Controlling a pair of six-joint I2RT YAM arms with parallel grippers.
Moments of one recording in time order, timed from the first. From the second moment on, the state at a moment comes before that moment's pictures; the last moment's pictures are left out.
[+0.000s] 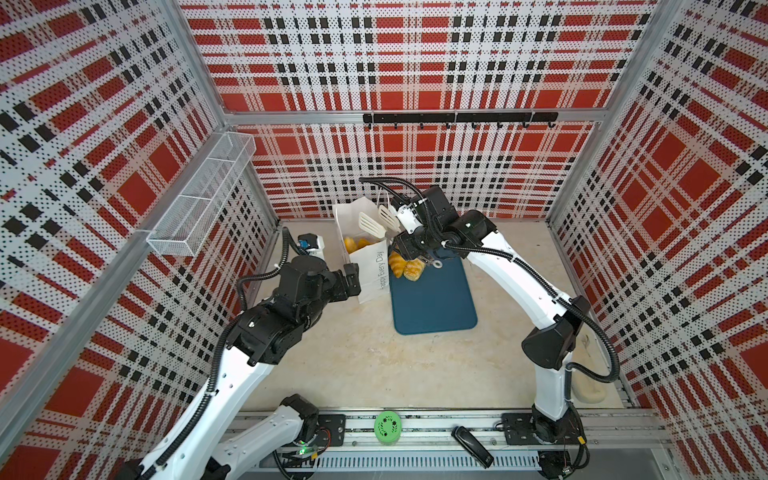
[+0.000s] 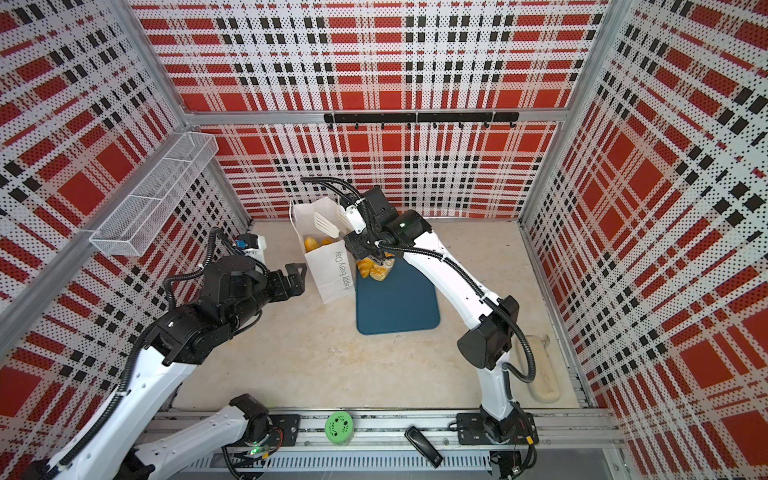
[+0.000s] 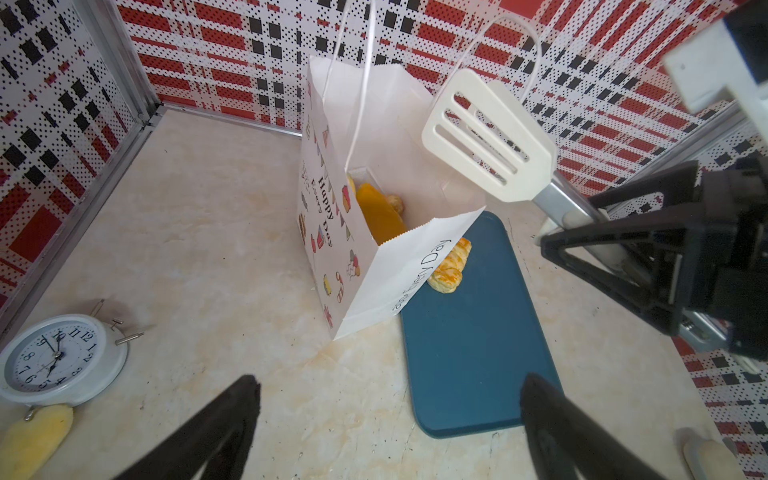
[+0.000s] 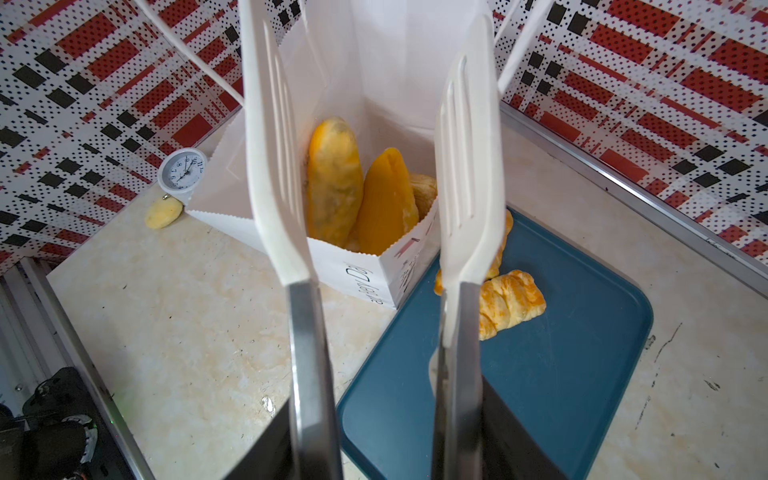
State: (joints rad) left arm -0.56 0.93 1.21 -0.80 -0.33 -0.49; right arm 0.75 1.97 2.24 -1.02 -0.04 0.03
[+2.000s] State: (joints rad) left arm -1.01 0.96 0.97 -0.80 -0.73 -0.79; right arm 0.64 1.74 1.44 -0.86 0.09 0.27
